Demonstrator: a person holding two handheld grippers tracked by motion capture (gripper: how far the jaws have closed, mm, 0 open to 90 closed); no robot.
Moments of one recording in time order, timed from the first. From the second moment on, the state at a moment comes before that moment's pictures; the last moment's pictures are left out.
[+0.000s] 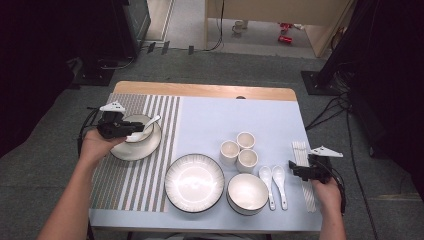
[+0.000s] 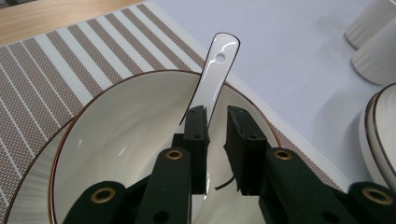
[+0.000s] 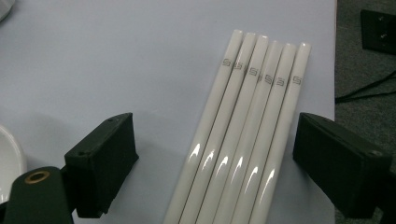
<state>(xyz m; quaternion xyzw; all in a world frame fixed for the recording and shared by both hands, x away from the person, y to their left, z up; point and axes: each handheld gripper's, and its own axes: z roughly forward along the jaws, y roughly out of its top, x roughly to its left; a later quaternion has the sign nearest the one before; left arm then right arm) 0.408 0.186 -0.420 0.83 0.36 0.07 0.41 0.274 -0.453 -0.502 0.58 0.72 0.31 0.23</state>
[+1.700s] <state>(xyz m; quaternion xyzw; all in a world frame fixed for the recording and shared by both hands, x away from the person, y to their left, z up) 0.451 0.142 -0.415 0.85 0.36 0.03 0.39 0.274 -0.452 -0.502 0.58 0.72 0.31 0.23</state>
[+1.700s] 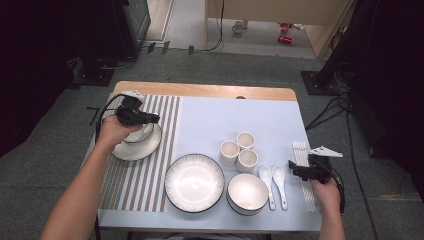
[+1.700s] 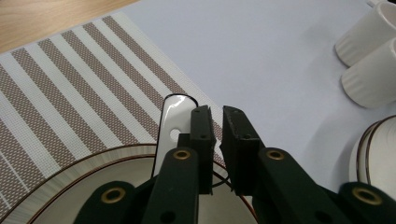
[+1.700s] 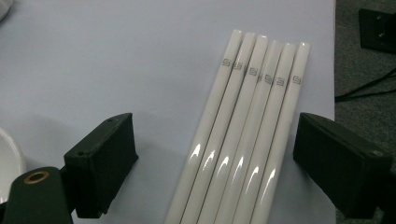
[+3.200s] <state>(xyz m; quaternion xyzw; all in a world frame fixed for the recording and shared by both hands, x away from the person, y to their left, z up) 0.458 0.180 -0.408 0.82 0.43 0.08 0.37 0.274 -0.452 -0.502 0.58 0.72 0.31 0.23</state>
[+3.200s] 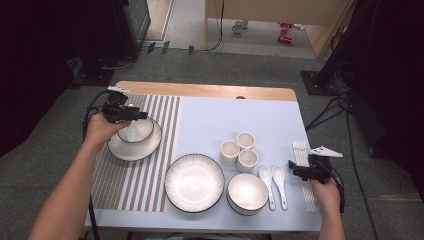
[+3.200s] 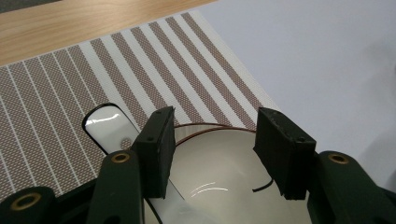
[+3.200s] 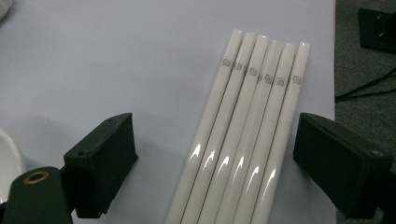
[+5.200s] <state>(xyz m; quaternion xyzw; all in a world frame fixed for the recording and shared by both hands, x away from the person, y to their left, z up) 0.409 0.184 -0.396 0.82 0.41 0.08 0.40 0.274 -0.451 -0.503 0.58 0.71 0.31 0.23</state>
